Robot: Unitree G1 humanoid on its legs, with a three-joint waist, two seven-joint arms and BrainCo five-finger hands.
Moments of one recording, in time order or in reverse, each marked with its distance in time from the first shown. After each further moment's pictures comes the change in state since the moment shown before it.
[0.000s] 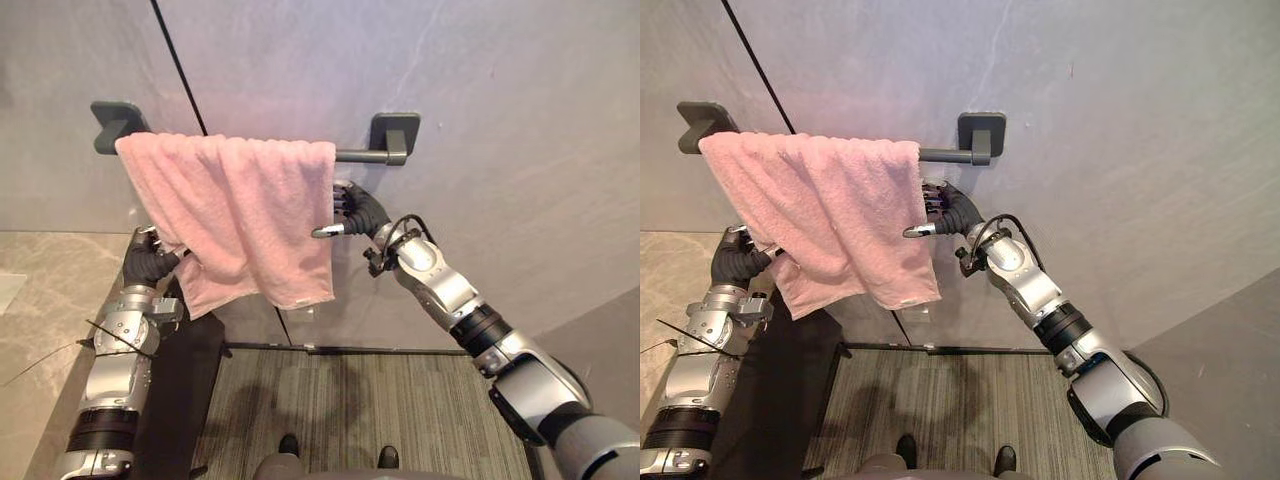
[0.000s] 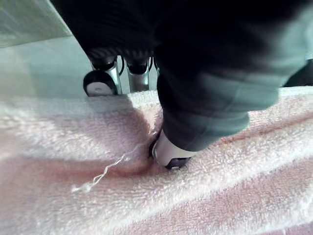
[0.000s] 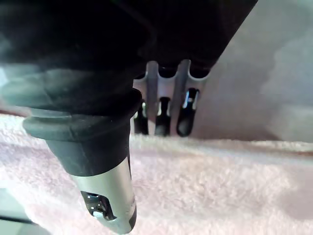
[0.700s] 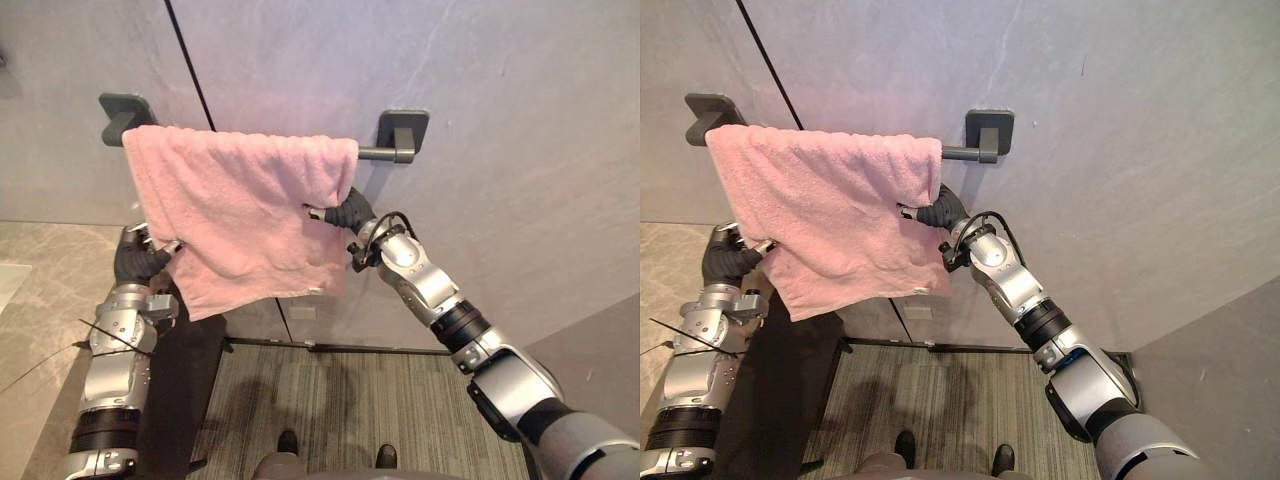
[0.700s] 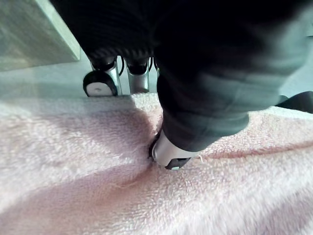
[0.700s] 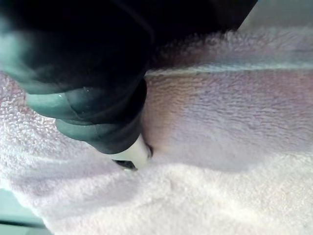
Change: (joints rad) left arm -0.001 -0.026 0.088 -0.008 0.025 0.032 0.012; right arm 0.005 0.106 -0.073 0.026 -0.033 0.020 -0.018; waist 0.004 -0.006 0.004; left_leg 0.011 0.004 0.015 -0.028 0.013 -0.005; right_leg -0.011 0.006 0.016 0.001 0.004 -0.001
